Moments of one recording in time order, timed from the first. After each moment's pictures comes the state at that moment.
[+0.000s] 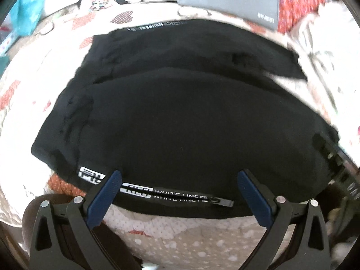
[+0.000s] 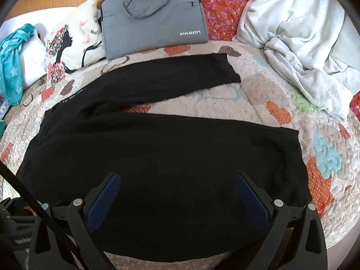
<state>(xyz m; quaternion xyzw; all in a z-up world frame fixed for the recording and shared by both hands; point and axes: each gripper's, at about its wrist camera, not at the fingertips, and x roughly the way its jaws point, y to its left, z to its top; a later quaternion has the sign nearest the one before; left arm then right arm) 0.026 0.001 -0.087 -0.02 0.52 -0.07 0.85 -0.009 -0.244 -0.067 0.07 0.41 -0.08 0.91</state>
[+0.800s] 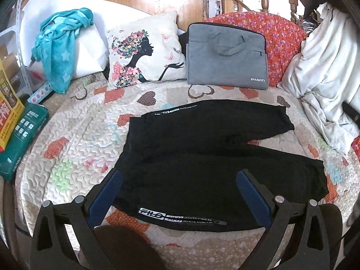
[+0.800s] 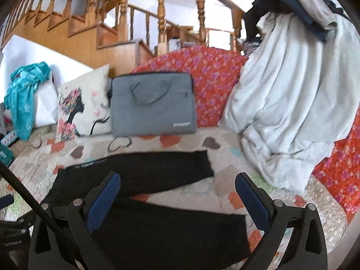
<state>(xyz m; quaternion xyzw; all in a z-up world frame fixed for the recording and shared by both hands) -0.025 0.012 0.029 0.03 0.35 -0.03 0.94 -0.058 -0.240 0.083 0.01 0.19 -0.12 0.97</state>
